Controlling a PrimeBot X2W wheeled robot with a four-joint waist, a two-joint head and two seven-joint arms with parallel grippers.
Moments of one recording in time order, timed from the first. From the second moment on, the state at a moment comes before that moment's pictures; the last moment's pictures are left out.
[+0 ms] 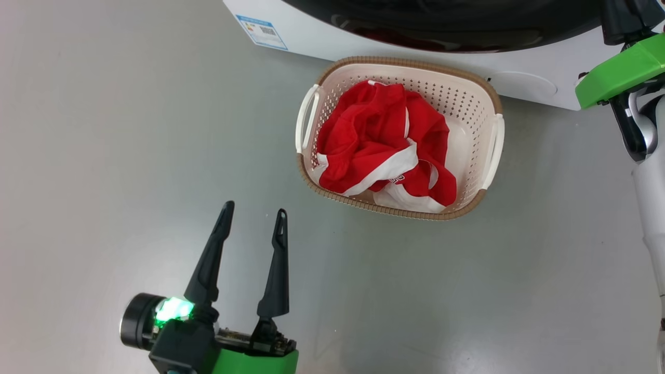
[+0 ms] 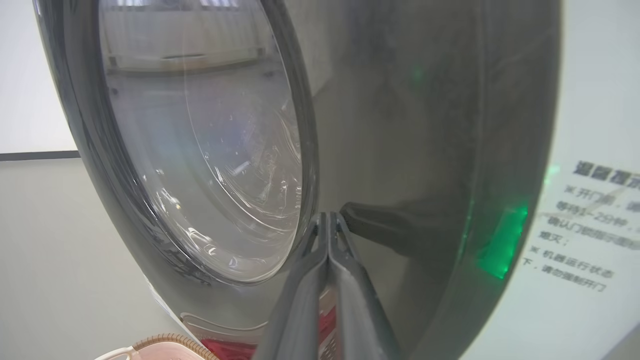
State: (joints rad) left arm -0.11 0.05 -0.44 -0.23 -0.18 0.18 -0.25; right arm -0.97 -0.32 0.06 0.57 0.07 0.14 -0.26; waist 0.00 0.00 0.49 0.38
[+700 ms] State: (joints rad) left arm -0.10 0.05 -0.38 -0.20 -0.17 0.16 -0.25; right arm -0.73 -0.20 0.10 0.39 0.13 0.13 -0.26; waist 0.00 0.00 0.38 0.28
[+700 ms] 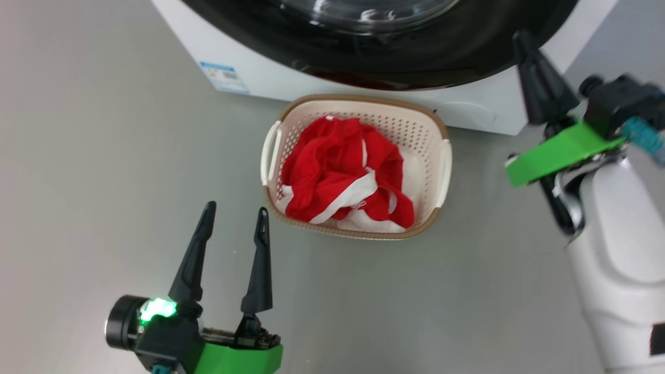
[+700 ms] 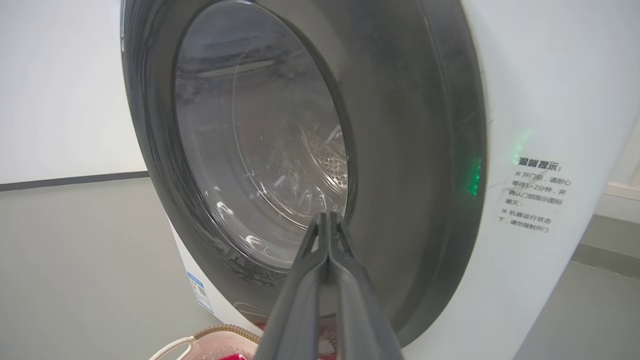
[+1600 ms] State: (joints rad) left arm 0.03 0.10 -0.29 -0.14 -0.18 0.18 -0.25; right arm -0.17 -0.06 0.04 0.10 0.10 0.13 -0.26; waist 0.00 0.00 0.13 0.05
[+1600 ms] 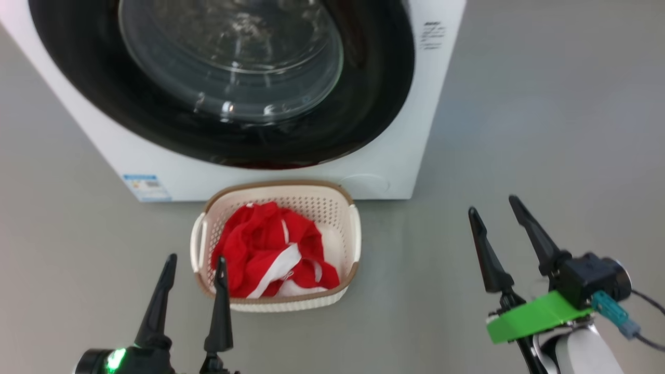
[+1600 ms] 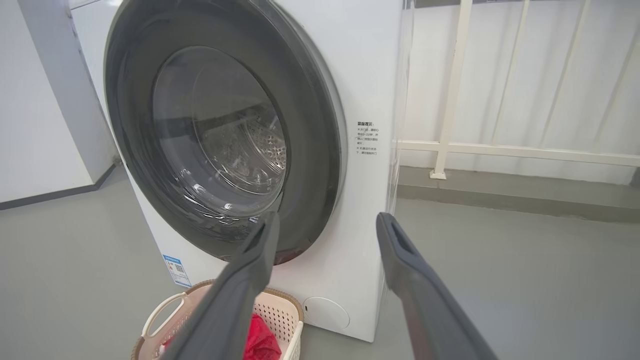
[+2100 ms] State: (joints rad) left arm 0.11 0.12 -0.24 -0.11 -0.17 0.20 -0.25; right arm 0.08 -0.05 -0.02 0.00 0.14 0.13 -0.26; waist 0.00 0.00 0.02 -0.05
